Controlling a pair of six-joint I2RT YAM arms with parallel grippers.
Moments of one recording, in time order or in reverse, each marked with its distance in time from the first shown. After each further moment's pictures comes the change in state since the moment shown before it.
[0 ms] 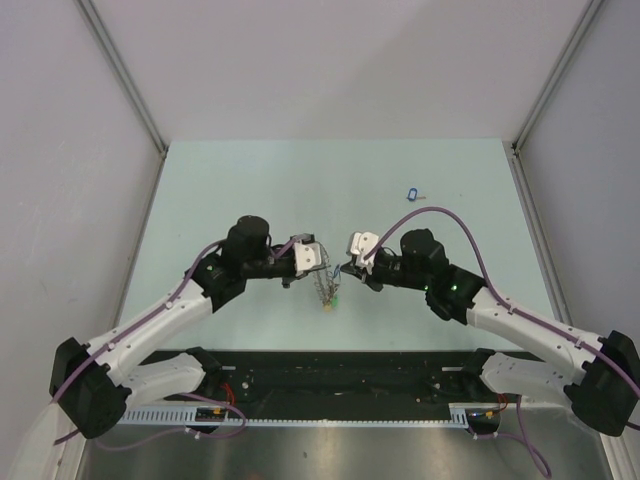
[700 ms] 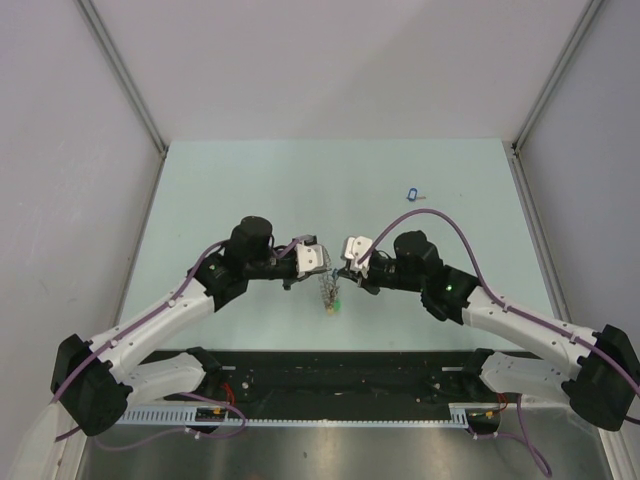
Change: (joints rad) left arm -0.007 0.019 0.000 -0.019 0.007 0.000; right arm 0.026 0.028 0.000 -0.004 0.003 -0.015
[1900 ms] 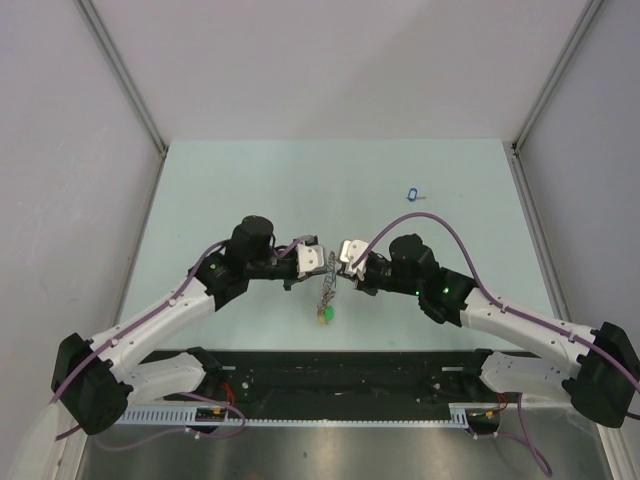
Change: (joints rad) left arm -0.003 0.007 0.008 -0.010 0.015 0.001; right arm 0.040 0.009 0.000 -0.003 0.087 -0.021
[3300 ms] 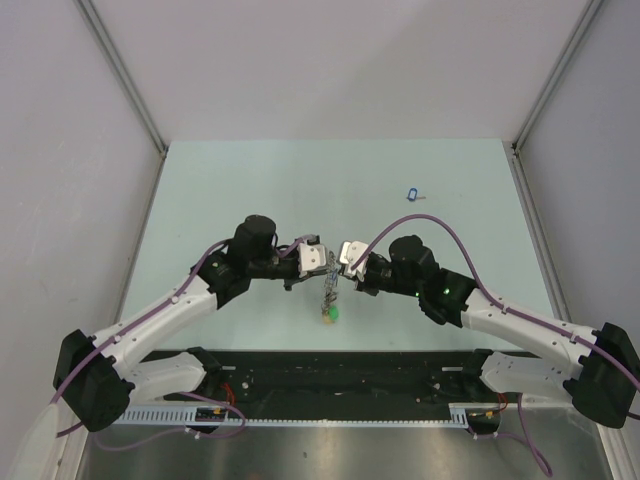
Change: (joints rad) left arm 0.000 0.021 0.008 -0.019 -0.008 0.000; right arm 0.011 -0.007 0.000 -0.016 0.036 -0.018
